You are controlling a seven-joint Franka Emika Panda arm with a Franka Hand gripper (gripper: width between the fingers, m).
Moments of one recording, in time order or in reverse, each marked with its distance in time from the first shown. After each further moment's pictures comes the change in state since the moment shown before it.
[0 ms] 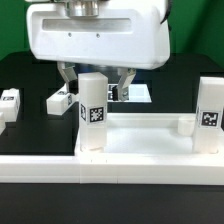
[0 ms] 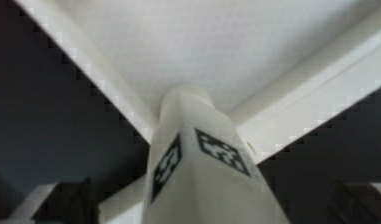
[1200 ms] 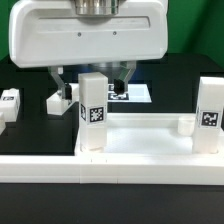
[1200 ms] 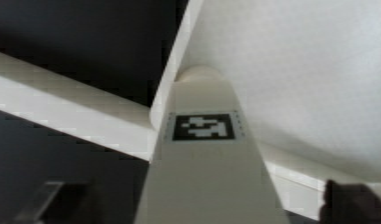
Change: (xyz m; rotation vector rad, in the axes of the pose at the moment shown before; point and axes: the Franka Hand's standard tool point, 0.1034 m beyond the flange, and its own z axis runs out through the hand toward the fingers) arm 0.005 0.000 -0.002 -0.054 -0.004 -0.895
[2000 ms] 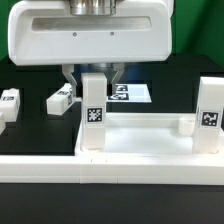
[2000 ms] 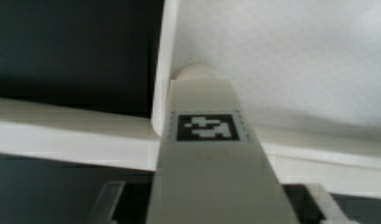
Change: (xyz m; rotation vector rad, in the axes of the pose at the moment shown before) arm -0.001 0.000 0.000 0.011 0.005 0.311
